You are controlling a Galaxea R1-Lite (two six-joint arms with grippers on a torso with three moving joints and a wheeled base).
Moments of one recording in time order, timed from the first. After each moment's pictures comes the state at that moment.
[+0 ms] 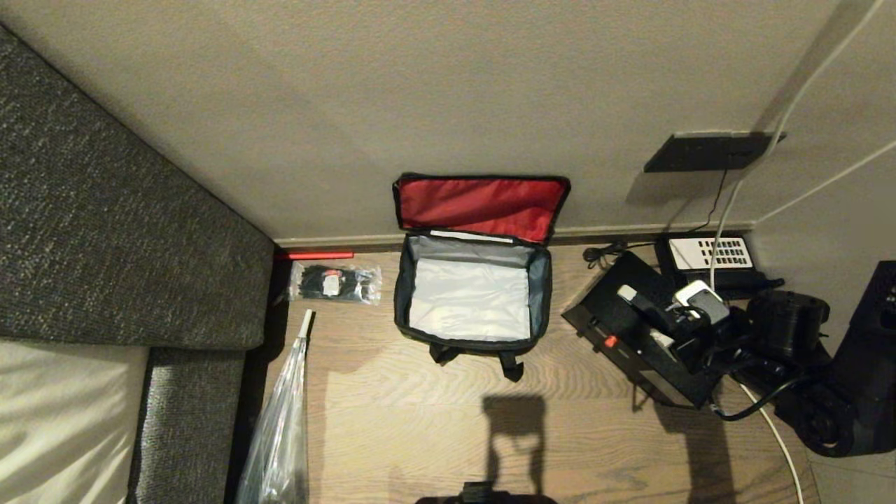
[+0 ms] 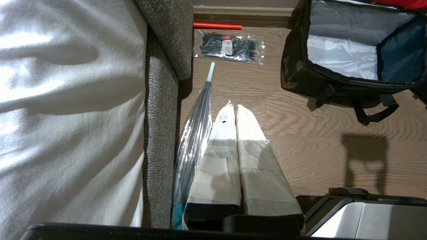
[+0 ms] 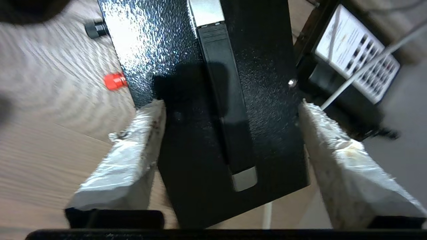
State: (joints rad) left arm 0.00 0.00 0.00 0.00 0.01 -0.01; right arm -0.01 2.15 -0.51 -1.36 0.01 -0.65
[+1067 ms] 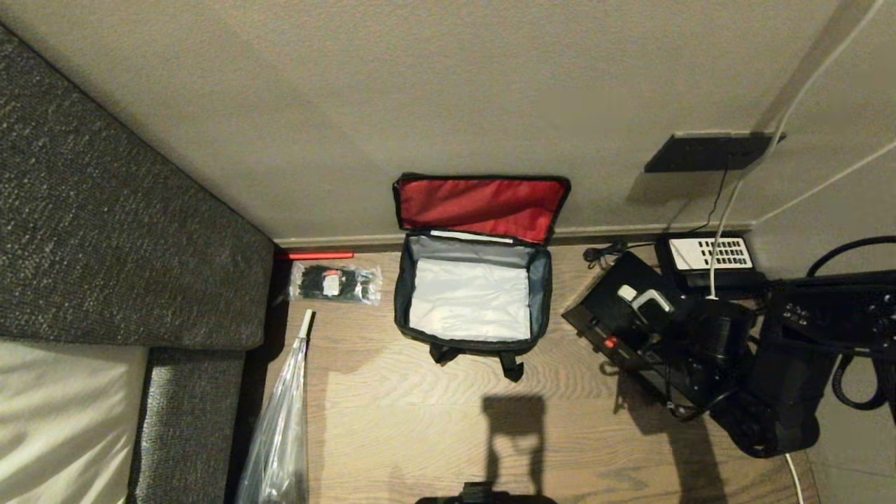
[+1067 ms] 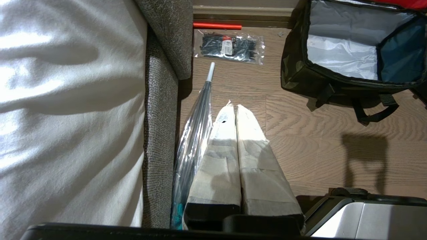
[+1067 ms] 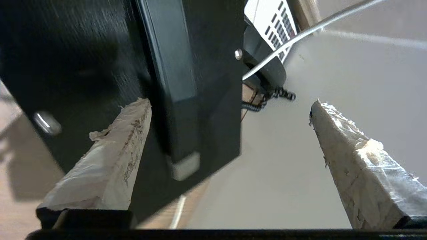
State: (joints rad) left arm 0.00 0.00 0.00 0.00 0.01 -0.01; right arm 0.13 2.35 -0.63 -1.52 -0.59 -0.89
